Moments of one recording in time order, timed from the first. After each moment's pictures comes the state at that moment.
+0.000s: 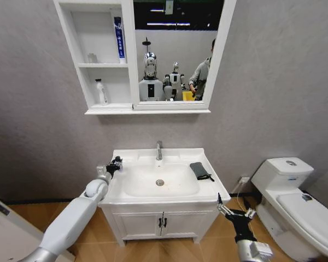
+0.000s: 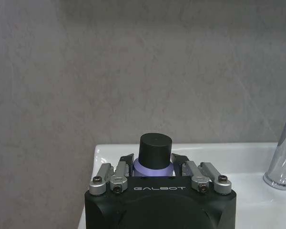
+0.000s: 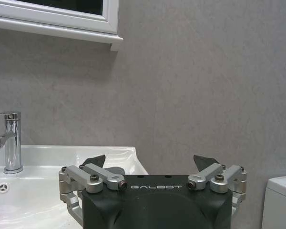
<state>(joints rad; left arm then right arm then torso) 0.80 -0.93 -0.11 -1.51 -0.77 0.15 -0.18 -1.89 1.34 0.65 2.17 0.19 0.21 0.25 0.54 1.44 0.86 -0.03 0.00</state>
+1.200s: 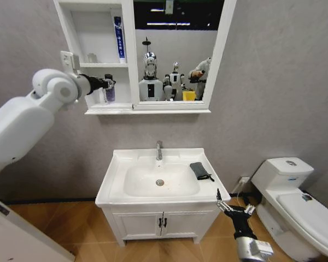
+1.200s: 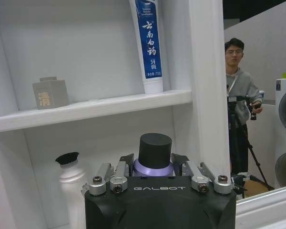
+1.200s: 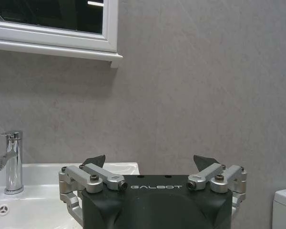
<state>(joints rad) -0.46 -0.73 0.47 -1.50 -1.42 0.69 -0.40 -1.88 1.34 0.66 2.18 0.20 0.25 0.23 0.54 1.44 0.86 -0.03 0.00</state>
